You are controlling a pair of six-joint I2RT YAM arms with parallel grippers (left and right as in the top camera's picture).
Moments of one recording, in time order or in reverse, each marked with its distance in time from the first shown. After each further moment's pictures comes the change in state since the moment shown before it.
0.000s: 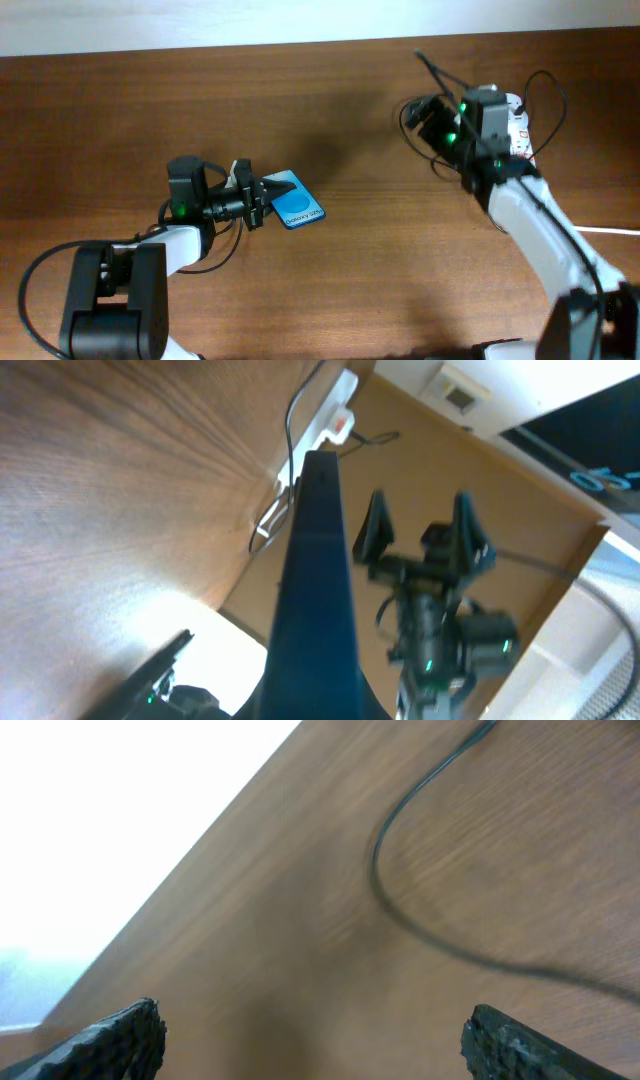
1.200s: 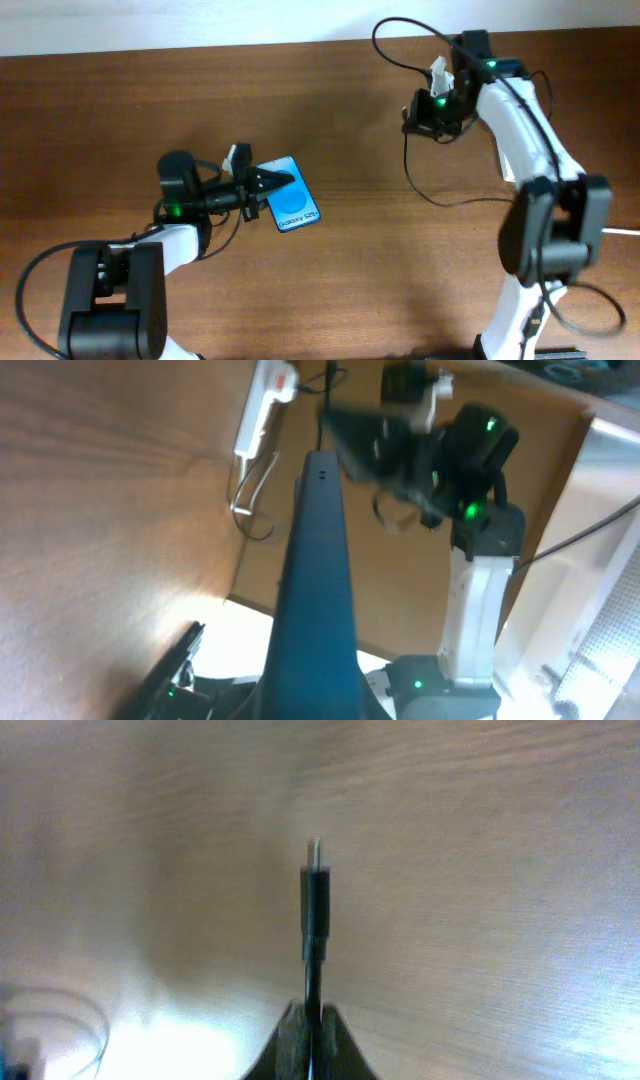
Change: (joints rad) left arm 0.021 0.003 0.010 0.230 0.120 0.009; right arm -0.061 0.488 0.722 -0.909 -0.411 -0.641
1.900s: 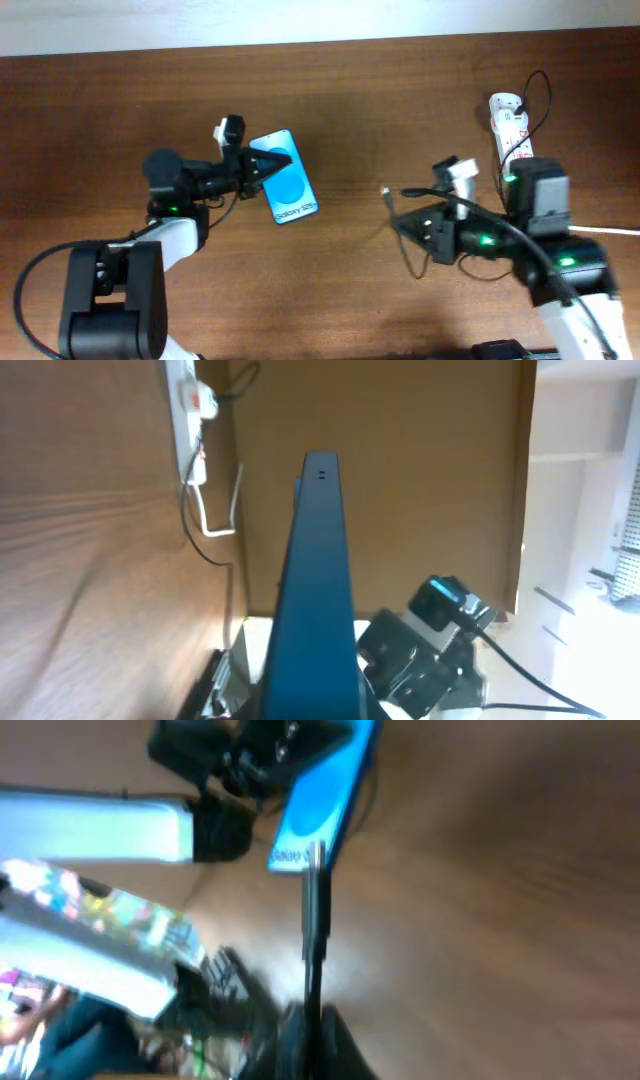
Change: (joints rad) left arm -0.021 0.001 0.054 0.372 0.022 -0.067; right arm 0.092 -1.084 -0.901 0.374 -0.447 -0.023
